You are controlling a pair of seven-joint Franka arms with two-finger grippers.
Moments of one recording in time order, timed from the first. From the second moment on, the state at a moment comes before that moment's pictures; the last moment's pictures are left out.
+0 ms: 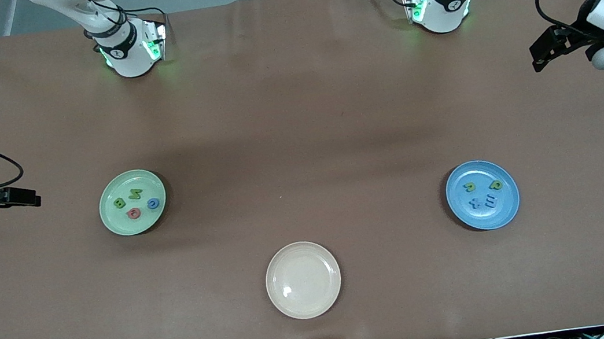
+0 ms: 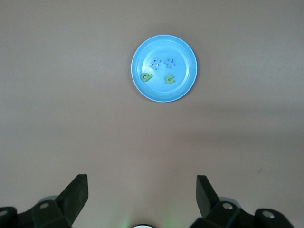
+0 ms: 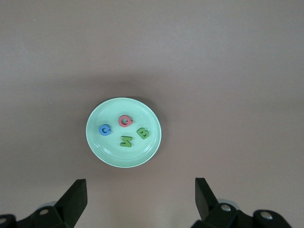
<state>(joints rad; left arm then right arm) 0.04 -0.09 -0.16 -1.65 0.04 1.53 -0.14 -0.05 0.27 -0.04 -1.46 0.00 1.58 -0.04</state>
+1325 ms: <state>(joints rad) 0.04 -0.13 -0.16 -1.68 0.00 1.51 -0.13 -0.01 0.03 -0.07 -1.59 0.00 1.51 -0.04</state>
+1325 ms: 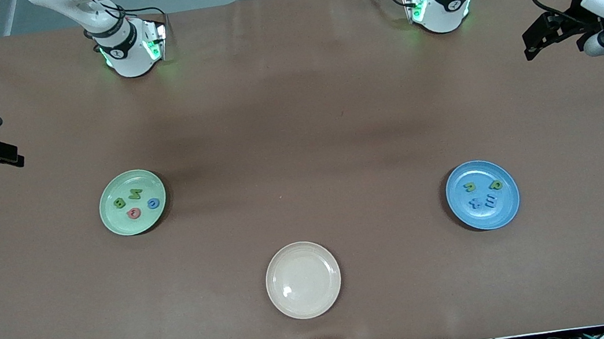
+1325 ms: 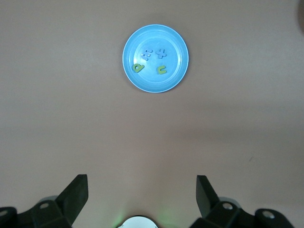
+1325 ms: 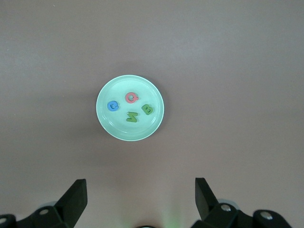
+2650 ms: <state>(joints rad) 0.05 -0.12 -0.15 -1.66 0.00 1.51 -0.13 -0.01 -0.12 -0.07 -1.67 0.01 1.50 -0.04</state>
